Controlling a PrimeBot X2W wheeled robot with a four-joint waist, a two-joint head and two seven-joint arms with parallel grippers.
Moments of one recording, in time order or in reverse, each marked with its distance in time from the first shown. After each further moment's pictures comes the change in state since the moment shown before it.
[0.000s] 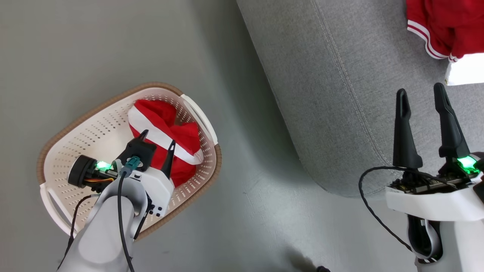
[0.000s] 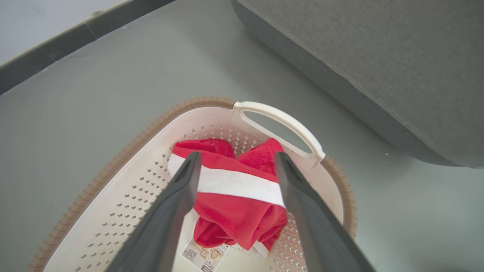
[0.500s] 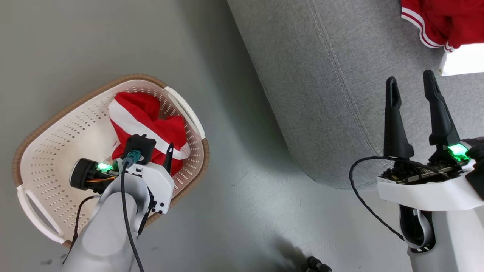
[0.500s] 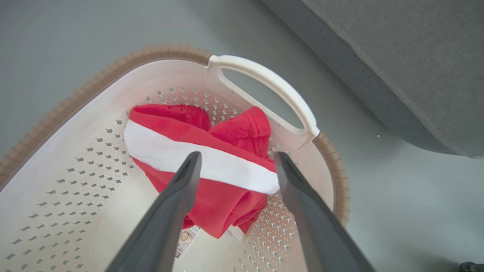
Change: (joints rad) left arm -0.038 -0.031 0.020 0.086 -0.027 0.017 0.060; right arm -0.061 0.000 0.037 0.028 0.022 0.000 -0.004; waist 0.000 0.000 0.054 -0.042
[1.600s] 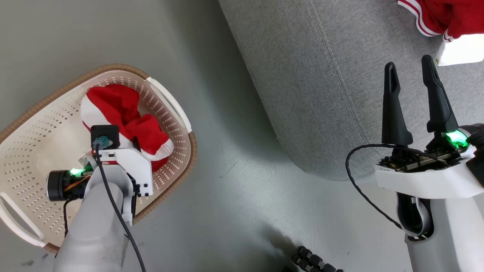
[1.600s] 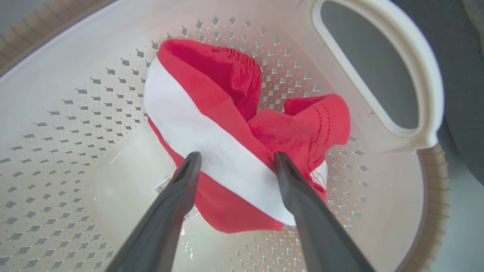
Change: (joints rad) left arm -0.080 -0.029 0.132 0.143 -0.076 0.209 0.073; right arm -0.060 0.000 0.020 0.024 0.026 0.000 0.000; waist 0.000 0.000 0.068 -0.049
